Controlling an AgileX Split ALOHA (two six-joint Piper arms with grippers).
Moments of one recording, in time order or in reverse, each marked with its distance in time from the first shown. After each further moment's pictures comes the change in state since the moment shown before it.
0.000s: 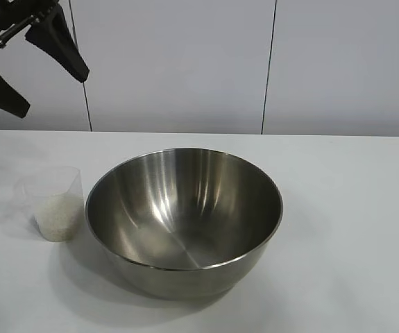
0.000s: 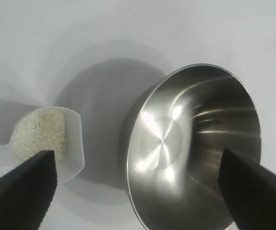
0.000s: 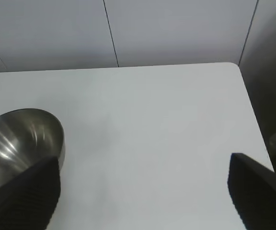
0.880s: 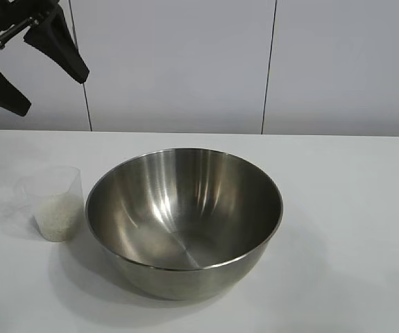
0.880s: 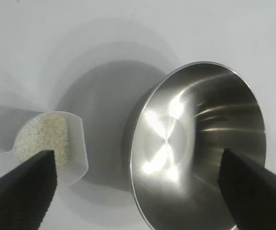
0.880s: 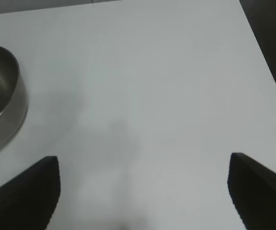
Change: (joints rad) left arm 0.000 0.000 0.000 0.001 -0.018 0.060; right arm 0.000 -0.281 0.402 -0.038 -0.103 0.026
